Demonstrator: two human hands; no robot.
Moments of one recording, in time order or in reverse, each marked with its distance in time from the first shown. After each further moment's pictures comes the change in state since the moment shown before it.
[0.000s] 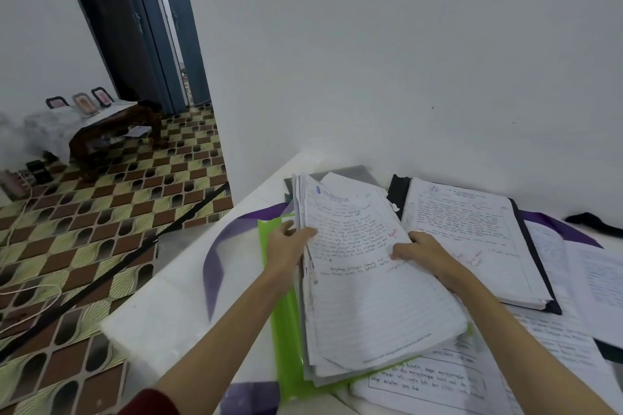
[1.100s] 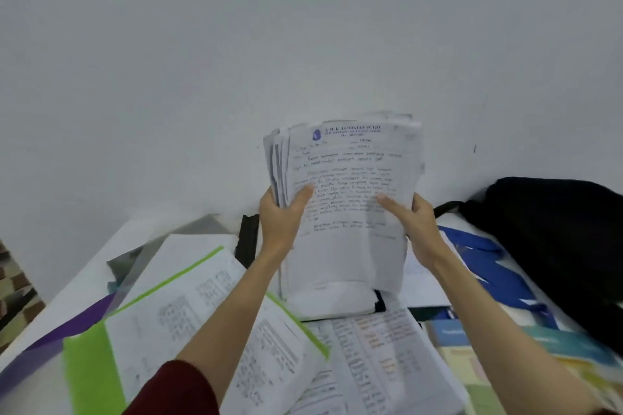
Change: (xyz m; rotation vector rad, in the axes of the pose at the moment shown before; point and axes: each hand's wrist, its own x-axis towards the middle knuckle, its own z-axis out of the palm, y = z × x) left_hand -0.040 0.065 0.236 -0.148 -0.483 0.574; right_hand -0.095 0.013 -0.177 0.515 0.718 -0.454
